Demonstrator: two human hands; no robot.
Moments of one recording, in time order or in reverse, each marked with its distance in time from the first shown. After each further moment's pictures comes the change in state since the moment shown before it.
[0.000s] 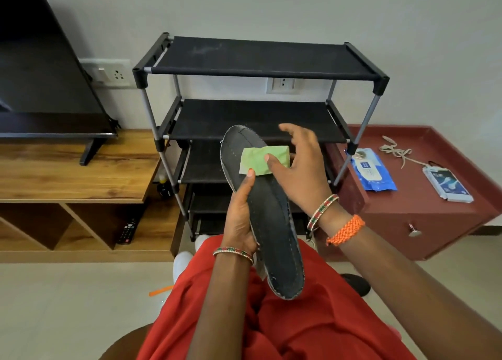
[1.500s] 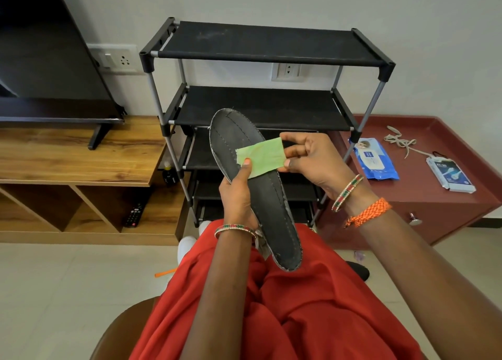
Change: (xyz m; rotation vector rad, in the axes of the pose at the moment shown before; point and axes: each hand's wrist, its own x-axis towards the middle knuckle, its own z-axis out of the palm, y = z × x) left_hand -0.003 0.001 0.004 0.123 0.437 0.214; right_hand -0.005 0.004 -0.025 0.339 -0.364 0.298
